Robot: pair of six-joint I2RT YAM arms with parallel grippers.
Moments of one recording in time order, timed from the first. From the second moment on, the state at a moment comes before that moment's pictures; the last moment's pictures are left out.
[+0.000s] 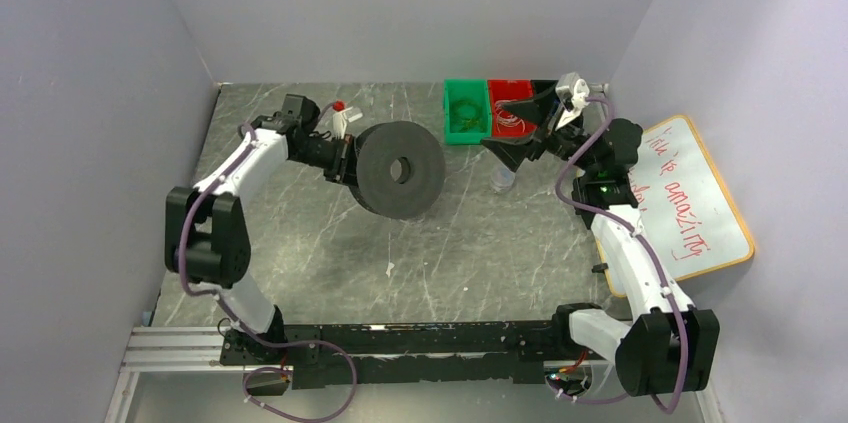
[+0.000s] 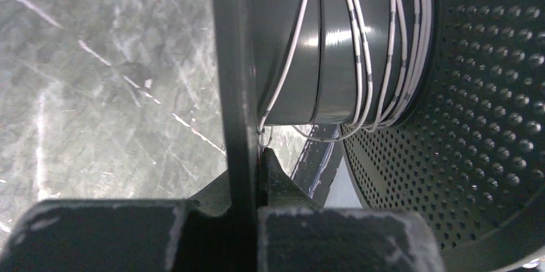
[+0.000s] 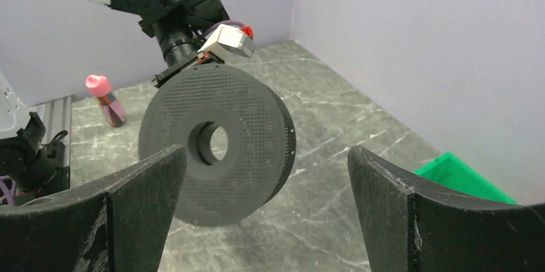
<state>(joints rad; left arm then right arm) -0.20 1.64 1.31 -0.83 1.01 0.16 0.06 1.09 0.86 0.54 -1.01 0.26</state>
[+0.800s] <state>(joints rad) -0.08 2.07 1.31 -0.65 0.98 -0.10 0.06 1.13 0.86 0.47 -1.00 0.24</state>
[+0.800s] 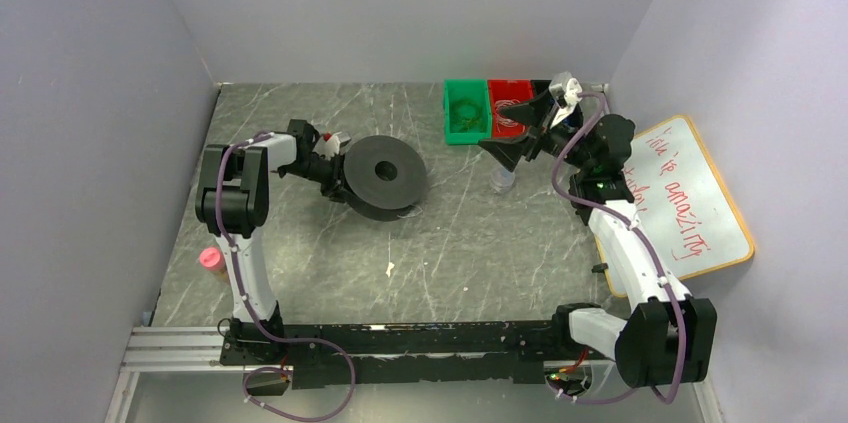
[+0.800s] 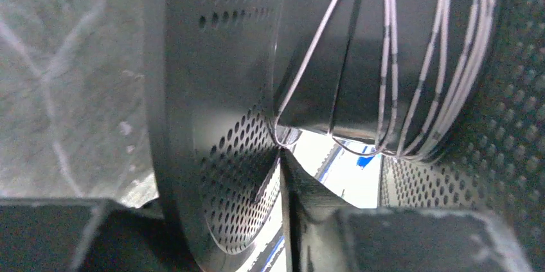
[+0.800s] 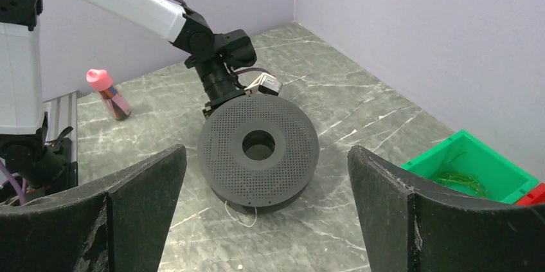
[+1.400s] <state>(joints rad) -0.08 2.02 1.31 -0.74 0.77 -0.06 0.08 1.14 0.86 0.47 -1.00 0.24</state>
